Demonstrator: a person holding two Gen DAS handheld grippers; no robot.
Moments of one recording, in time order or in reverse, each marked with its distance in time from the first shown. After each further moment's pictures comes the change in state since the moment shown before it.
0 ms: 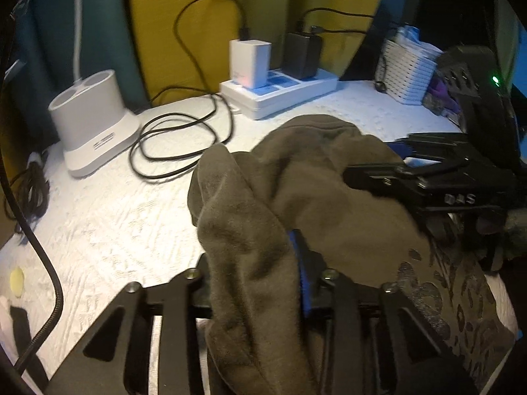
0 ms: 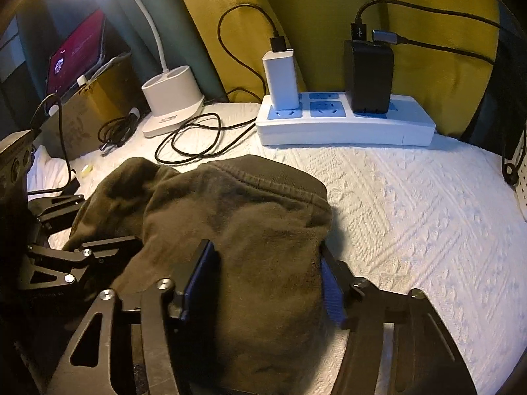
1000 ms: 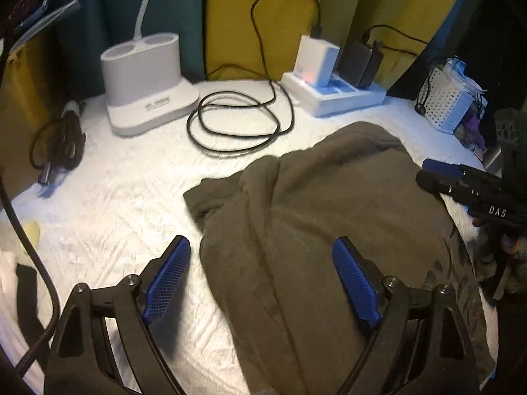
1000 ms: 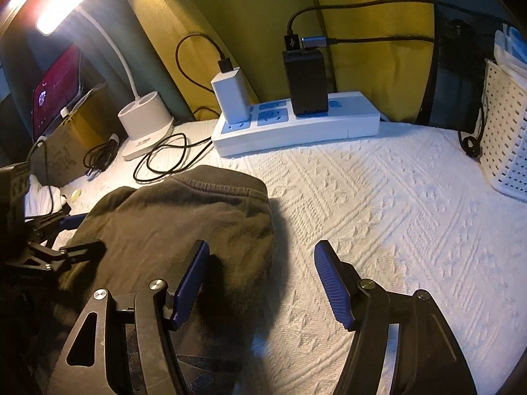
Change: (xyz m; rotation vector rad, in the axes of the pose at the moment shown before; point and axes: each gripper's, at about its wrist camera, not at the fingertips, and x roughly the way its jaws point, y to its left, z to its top) left arm -0.009 0.036 -0.001 -0.203 0.048 0.053; right arm -0.028 -0.030 -0.011 0.110 -0.042 -0.060
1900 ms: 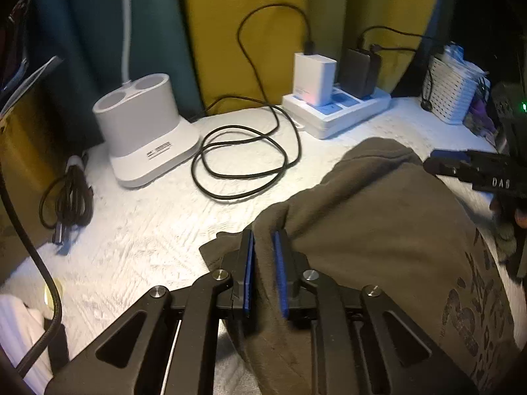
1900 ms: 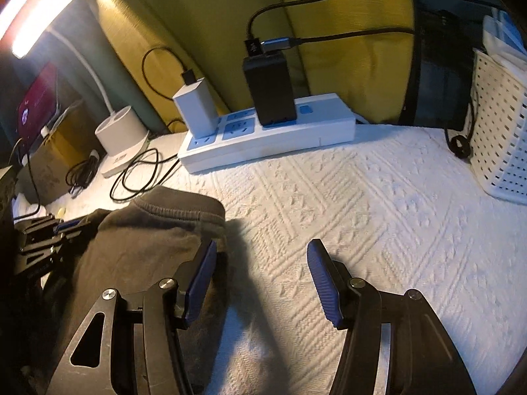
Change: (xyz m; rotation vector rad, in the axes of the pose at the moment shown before) left arm 0.002 -0.002 0.021 0.116 -0.081 0.095; right arm 0.005 -0.026 0.013 0.044 -0.010 -0.037
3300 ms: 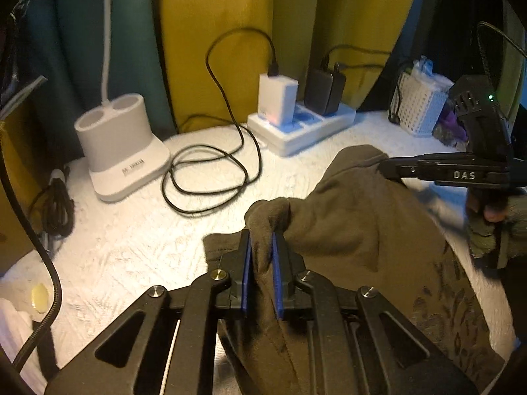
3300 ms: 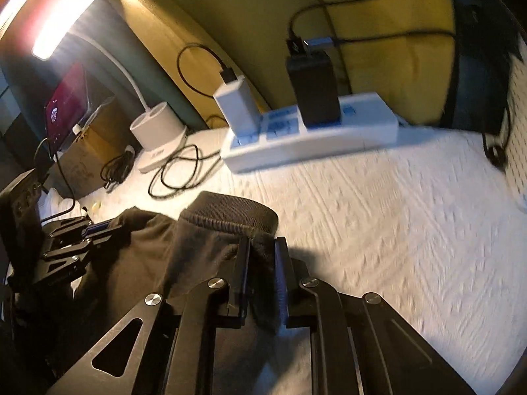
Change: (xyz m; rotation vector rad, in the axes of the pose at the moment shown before) left arm -0.019 -0.014 0.004 0.018 -0.061 -0.112; right arm -0.004 0.021 0.016 -0.034 0.029 0.157
